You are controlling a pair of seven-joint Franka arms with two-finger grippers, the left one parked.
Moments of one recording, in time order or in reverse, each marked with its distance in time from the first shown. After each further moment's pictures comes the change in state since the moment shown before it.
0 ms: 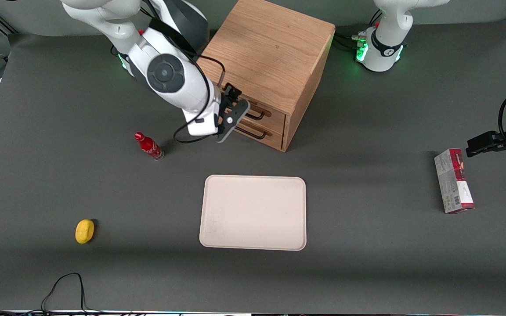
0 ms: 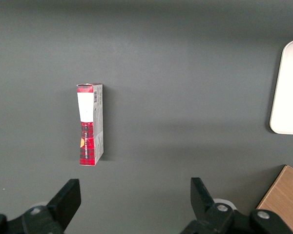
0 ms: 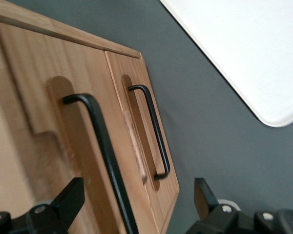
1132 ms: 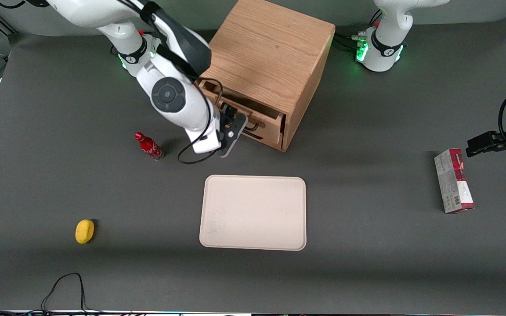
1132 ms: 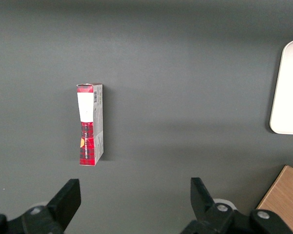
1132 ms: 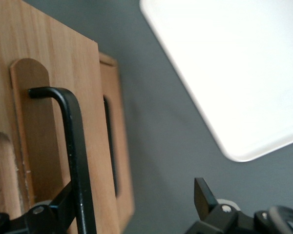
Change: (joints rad) arm 0.000 0.060 -0.080 -0.003 -0.093 0.123 -0.244
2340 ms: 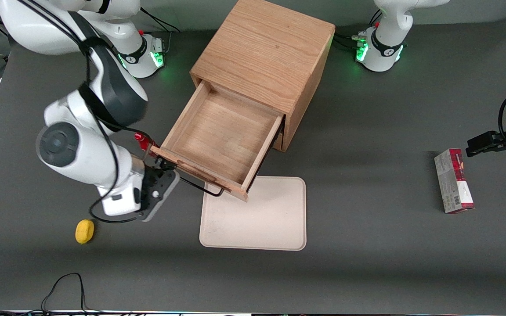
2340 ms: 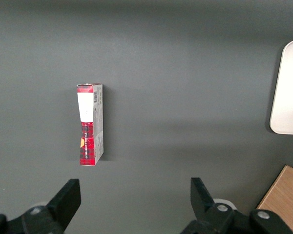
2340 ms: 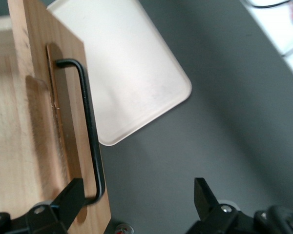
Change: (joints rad) arm -0.021 0.110 -0.197 0.476 -0.117 -0.238 -0.122
